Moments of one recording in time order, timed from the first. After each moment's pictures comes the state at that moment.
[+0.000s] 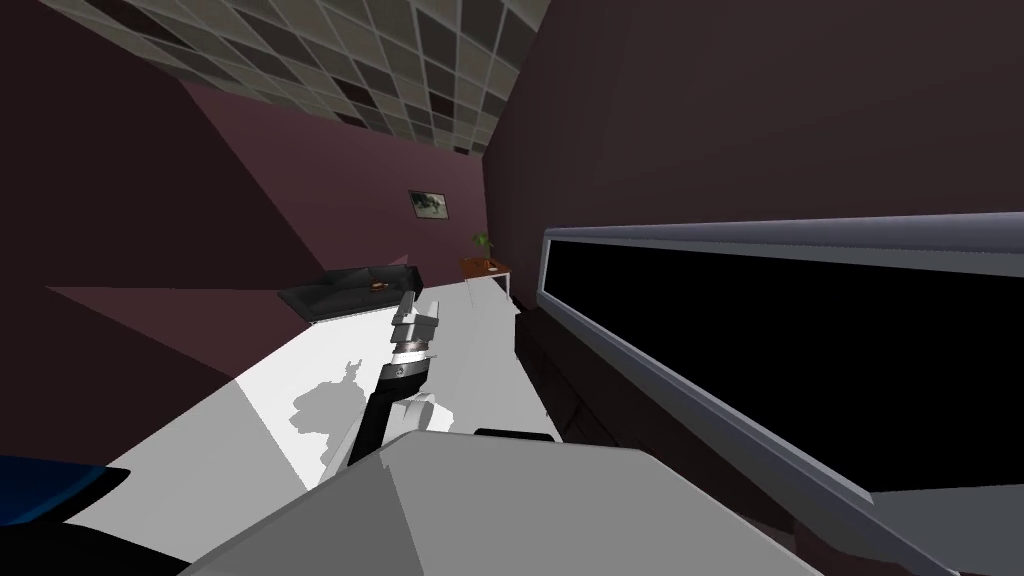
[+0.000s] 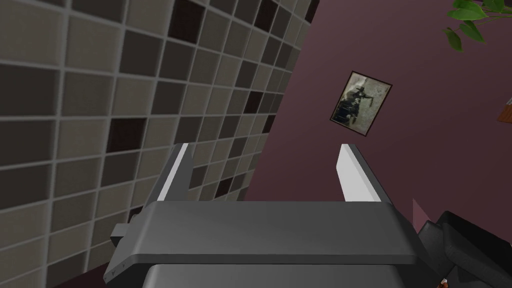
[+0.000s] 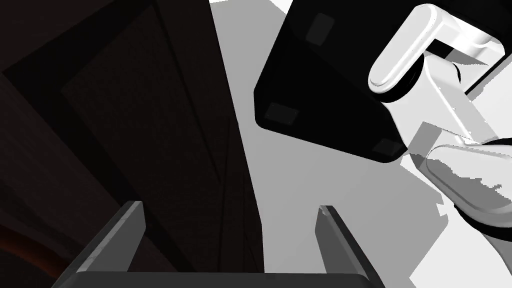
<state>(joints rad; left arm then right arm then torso) 0.48 -0.02 0.02 -2.28 -0.02 -0.43 0.17 0.79 -1.02 0.46 -1.36 0.79 -0.23 0.20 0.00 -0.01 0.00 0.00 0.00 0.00</state>
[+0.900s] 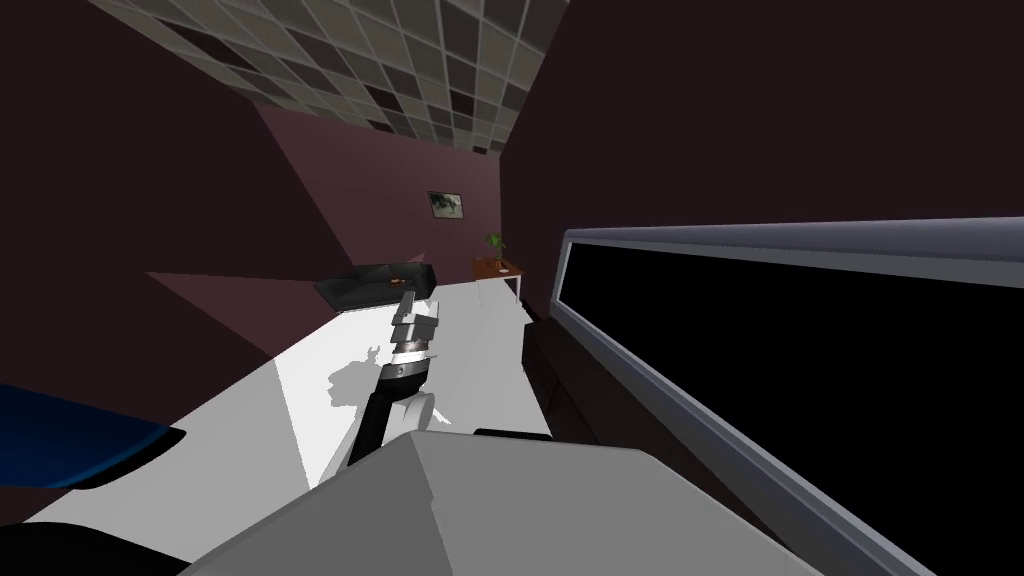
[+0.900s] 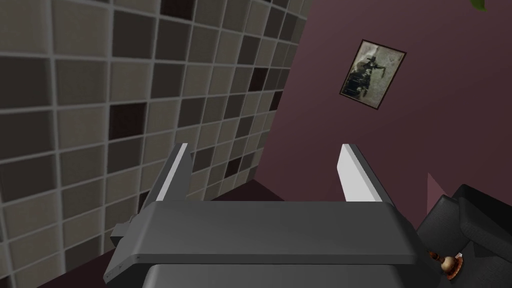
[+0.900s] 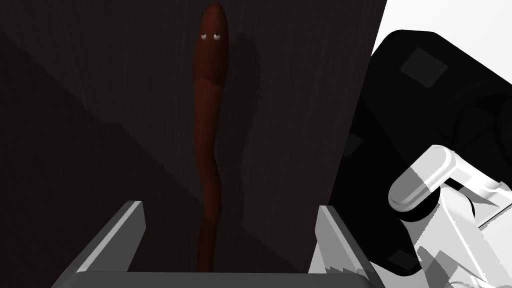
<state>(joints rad) 0.48 -0.02 0.03 -2.28 -0.02 -0.43 0.17 0.78 -1.11 0.57 -1.20 0.85 -0.14 0.22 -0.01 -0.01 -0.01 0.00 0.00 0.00</state>
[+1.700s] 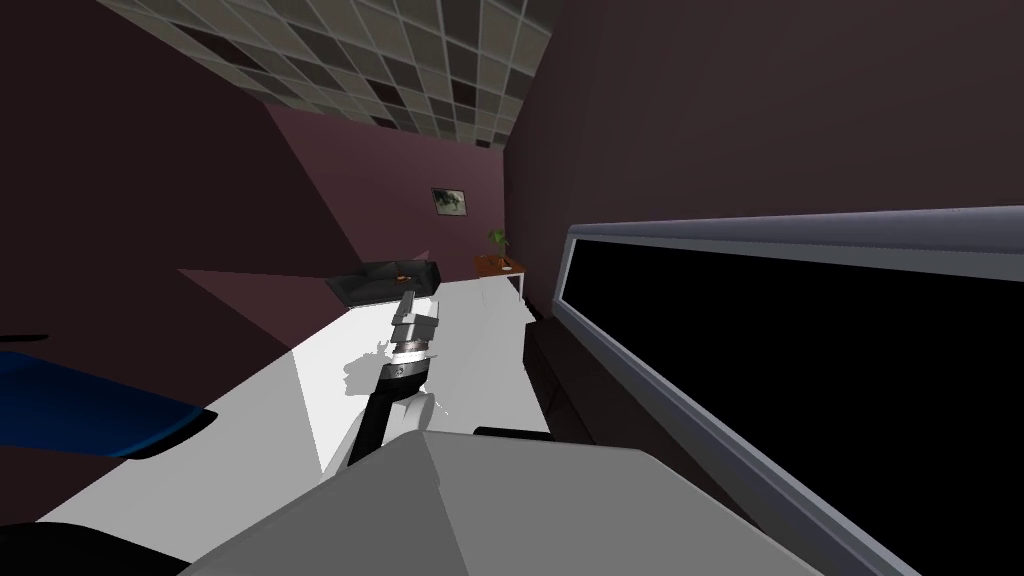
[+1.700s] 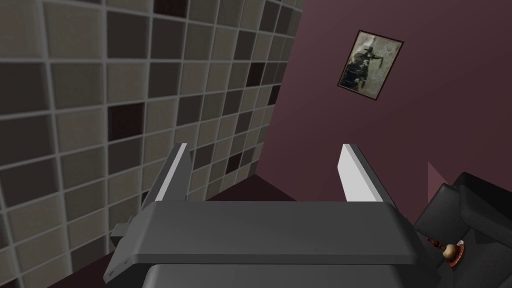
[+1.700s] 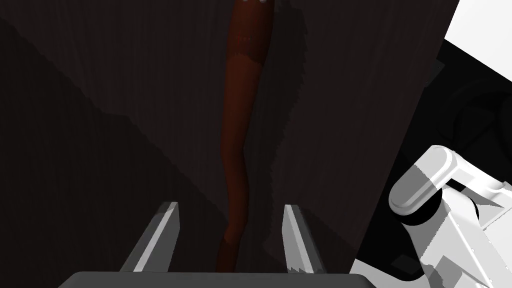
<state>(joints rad) 0.48 -0.02 0.02 -2.28 -0.02 -0.43 0.17 0.74 -1.03 0.59 -1.13 0.85 -0.12 0.24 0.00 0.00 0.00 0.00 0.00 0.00</state>
